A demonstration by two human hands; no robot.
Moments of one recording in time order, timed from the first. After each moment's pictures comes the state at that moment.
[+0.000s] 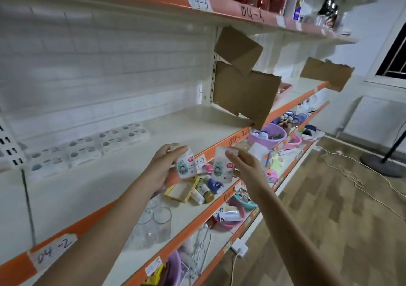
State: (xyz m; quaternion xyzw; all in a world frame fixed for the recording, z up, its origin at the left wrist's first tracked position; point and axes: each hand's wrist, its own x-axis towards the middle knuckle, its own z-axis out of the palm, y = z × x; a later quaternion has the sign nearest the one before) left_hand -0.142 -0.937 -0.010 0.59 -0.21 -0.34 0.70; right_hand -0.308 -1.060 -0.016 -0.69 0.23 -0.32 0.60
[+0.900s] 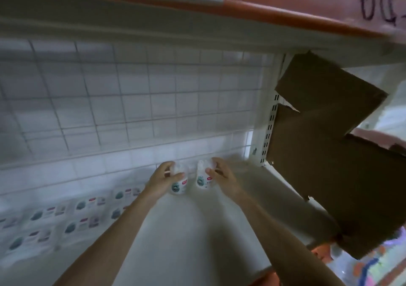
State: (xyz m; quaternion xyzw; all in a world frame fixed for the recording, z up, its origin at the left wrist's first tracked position) left_hand 0.120 -1.114 -0.034 0.77 -0.17 -0.09 0.61; right_hand 0.046 -1.301 -0.041 -0.77 0.09 -0.13 0.62
